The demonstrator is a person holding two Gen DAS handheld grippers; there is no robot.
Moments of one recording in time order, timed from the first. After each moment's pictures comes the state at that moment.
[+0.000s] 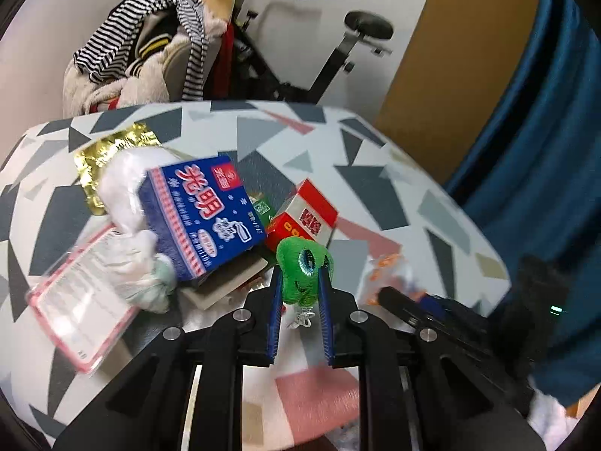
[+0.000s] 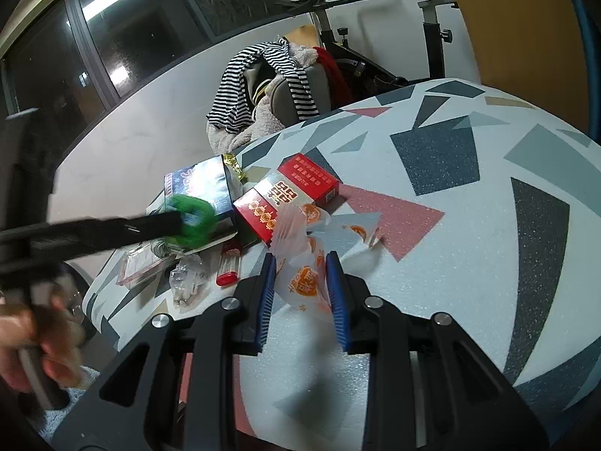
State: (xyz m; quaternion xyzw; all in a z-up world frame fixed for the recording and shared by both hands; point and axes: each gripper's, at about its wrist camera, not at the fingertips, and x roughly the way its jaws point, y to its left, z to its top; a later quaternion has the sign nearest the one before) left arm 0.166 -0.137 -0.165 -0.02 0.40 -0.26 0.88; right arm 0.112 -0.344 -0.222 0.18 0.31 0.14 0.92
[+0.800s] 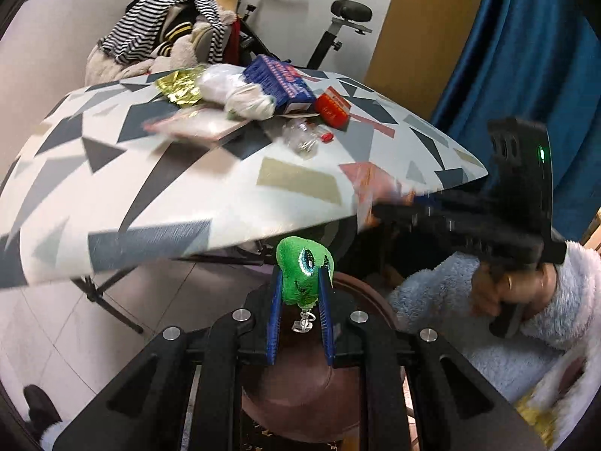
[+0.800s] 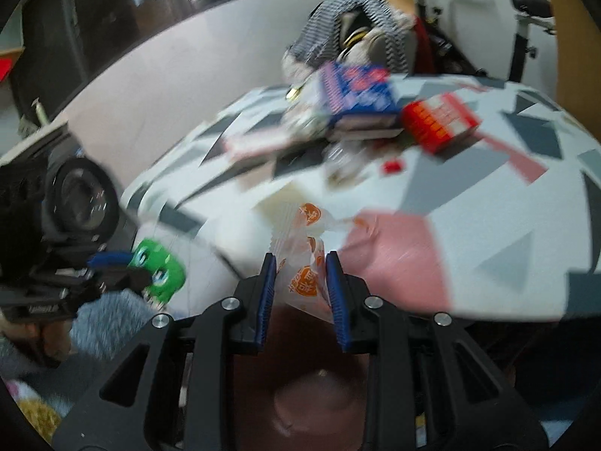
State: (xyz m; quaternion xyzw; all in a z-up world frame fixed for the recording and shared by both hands) left arm -0.004 0.018 -0.224 0.02 0.40 -0.28 0.87; right arm 0.019 -0.203 -0.226 0.04 0.39 0.25 0.89
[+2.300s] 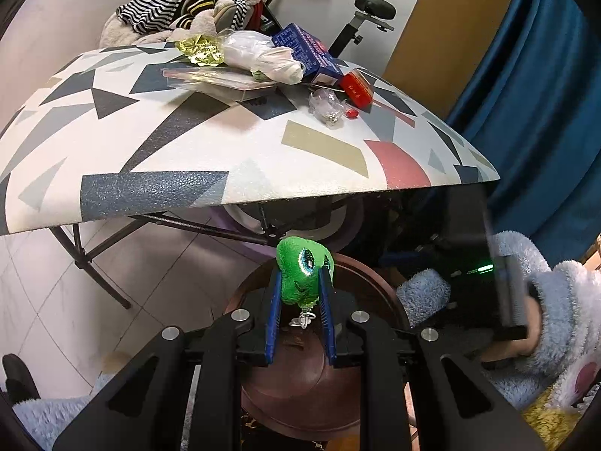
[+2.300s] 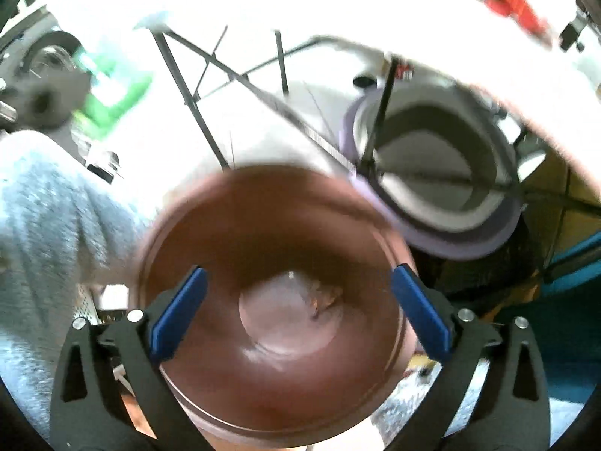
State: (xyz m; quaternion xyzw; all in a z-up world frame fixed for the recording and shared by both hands) left arm 0.003 0.026 -0.258 -0.02 0.43 -0.26 0.86; right arm 0.006 -0.153 -0.303 -0.10 0.50 0.22 0.83
